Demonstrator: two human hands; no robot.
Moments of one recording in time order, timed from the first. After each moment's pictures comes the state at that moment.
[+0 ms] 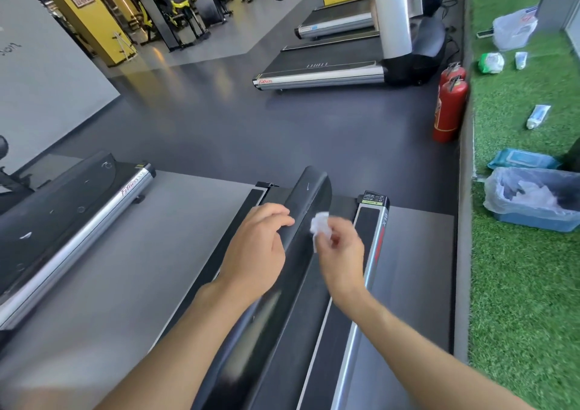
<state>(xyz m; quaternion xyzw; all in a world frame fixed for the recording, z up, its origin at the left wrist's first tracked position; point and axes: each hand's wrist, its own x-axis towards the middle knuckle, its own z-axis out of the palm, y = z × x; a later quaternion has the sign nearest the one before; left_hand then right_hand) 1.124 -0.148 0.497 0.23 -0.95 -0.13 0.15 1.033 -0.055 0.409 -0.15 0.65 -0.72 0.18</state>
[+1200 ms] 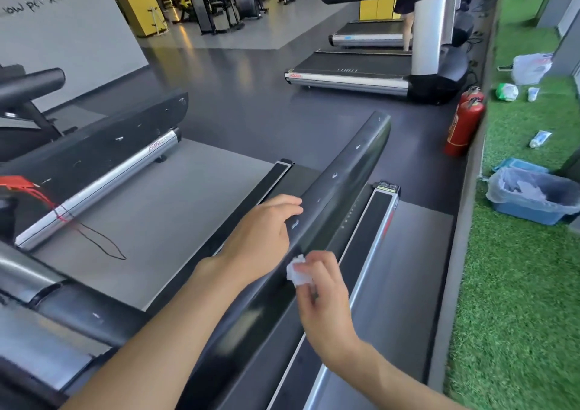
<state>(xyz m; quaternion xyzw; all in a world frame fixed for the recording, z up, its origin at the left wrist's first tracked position) 1.399 -0.079 0.523 0.24 -0.95 -0.18 0.13 1.353 0.053 0.413 -0.44 0.65 -0.61 0.07</state>
